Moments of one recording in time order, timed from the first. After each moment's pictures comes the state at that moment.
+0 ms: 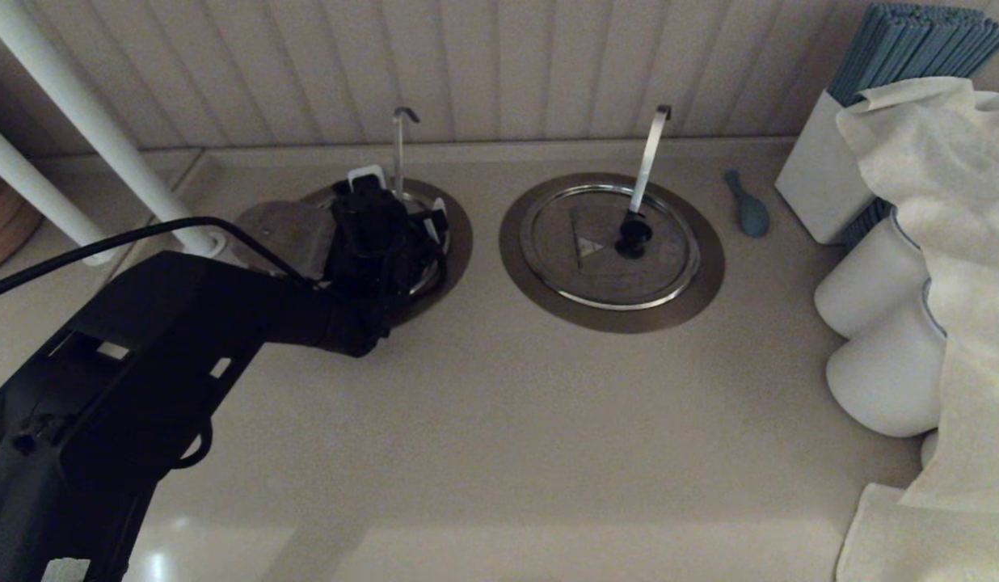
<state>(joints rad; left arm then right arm) -0.38 2.35 -1.69 -0.82 0.42 -0.16 0.00 0.00 0.00 0.00 0.00 0.01</state>
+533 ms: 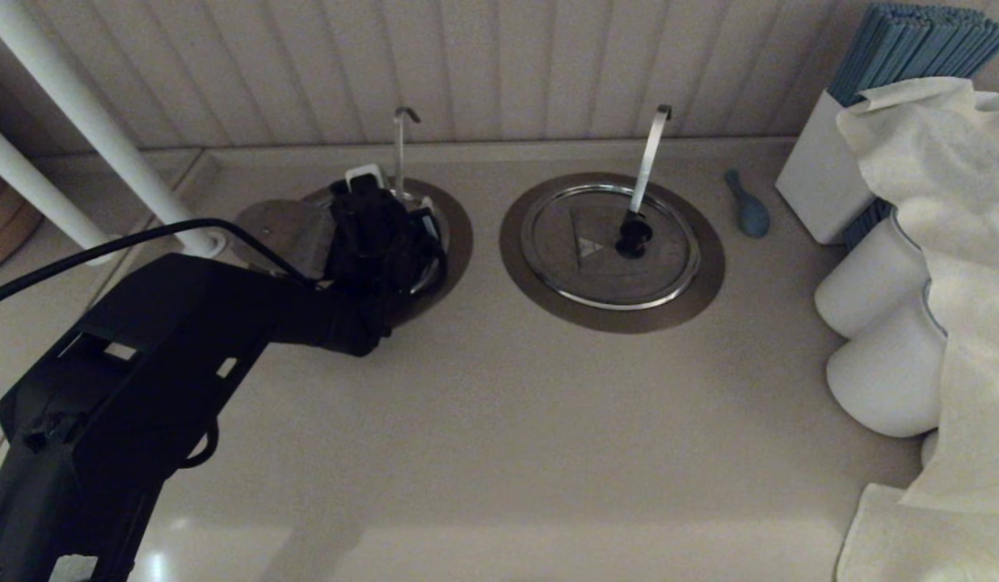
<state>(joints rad) -0.38 2.37 -1.71 -0.85 0.43 -0.16 0.00 0.00 0.00 0.00 0.00 0.01</state>
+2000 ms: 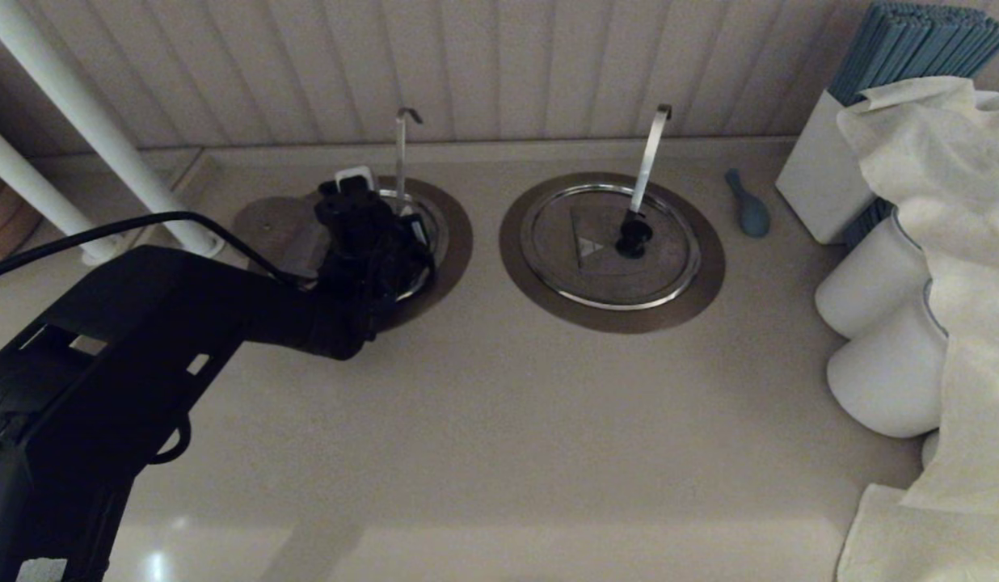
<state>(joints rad) -0.36 2.31 -1.60 -0.85 0.42 -0.14 0.00 0.00 0.00 0.00 0.00 0.01</state>
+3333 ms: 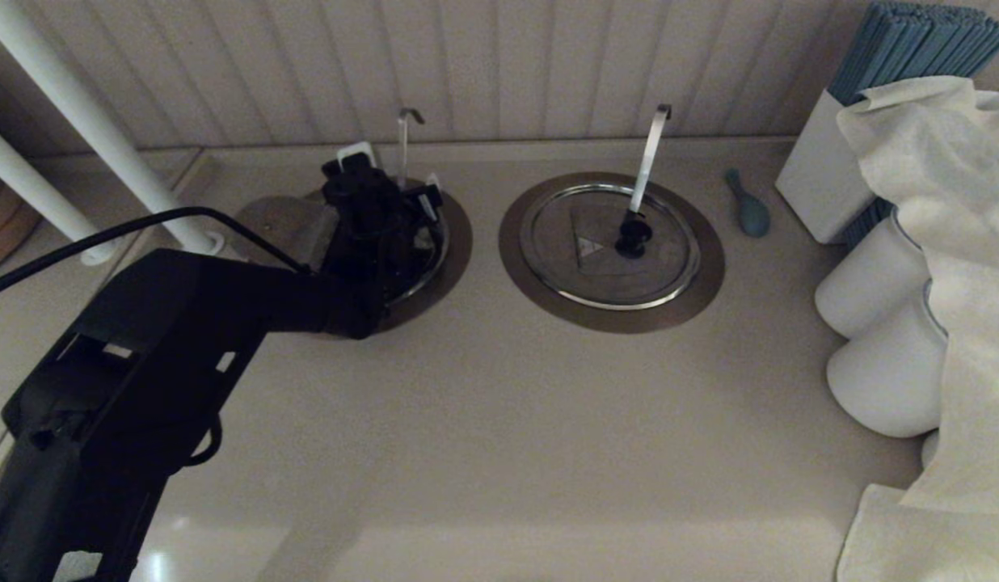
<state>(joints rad) -0.37 2.38 -1.83 -0.82 0.42 -0.19 0.00 0.00 0.00 0.00 0.00 0.01</state>
